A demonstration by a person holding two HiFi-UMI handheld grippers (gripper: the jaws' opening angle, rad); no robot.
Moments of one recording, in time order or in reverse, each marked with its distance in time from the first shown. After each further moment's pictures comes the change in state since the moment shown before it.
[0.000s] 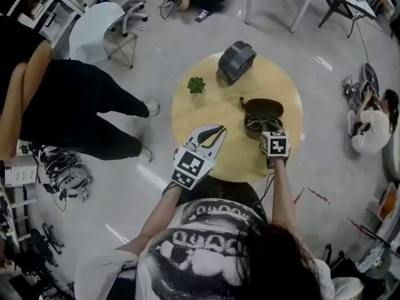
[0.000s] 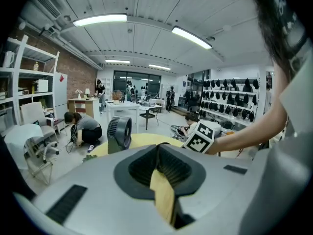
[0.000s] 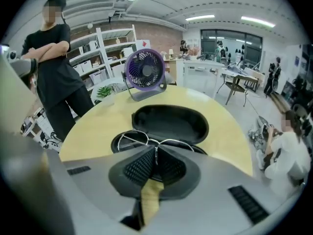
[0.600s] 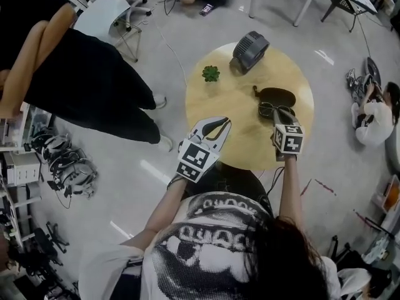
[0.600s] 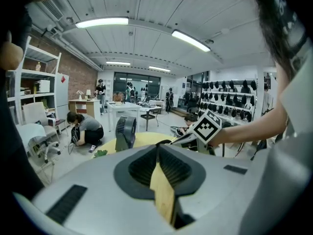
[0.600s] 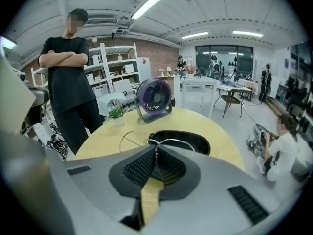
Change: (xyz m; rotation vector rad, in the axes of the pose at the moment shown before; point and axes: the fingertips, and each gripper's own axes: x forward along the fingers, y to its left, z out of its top) left arm -0.050 0.015 -0.014 0.002 -0.019 -0.005; right arm -0.056 0.041 0.040 0.019 -0.185 -0.036
